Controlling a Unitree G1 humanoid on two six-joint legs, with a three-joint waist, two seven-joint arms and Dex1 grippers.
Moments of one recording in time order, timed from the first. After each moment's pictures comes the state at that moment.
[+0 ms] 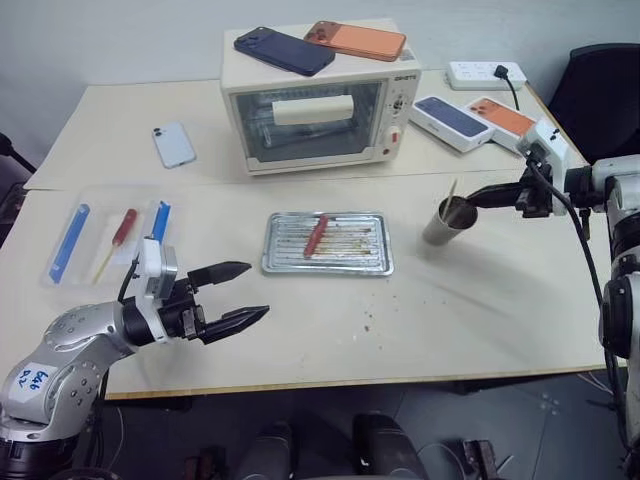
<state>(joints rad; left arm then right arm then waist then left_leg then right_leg) -0.04 0.72 0.27 -0.42 -0.79 0.54 -0.90 -1.28 -0.81 0.10 1.22 -0.01 0.24 1.43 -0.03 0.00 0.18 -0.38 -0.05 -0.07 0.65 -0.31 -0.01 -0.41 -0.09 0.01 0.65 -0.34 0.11</state>
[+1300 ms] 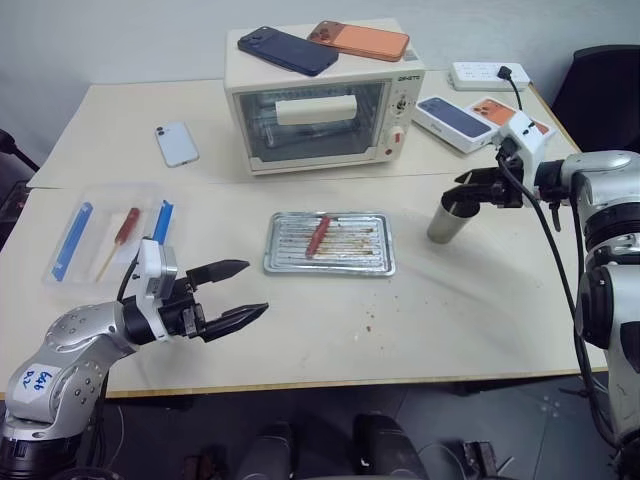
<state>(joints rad) -0.04 0.71 0.26 -0.40 -0.77 0.52 -0.90 -1.33 -0.72 0.07 1.28 -0.04 0.17 1.28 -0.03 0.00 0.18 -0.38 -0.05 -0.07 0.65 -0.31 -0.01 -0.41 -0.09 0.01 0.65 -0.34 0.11</state>
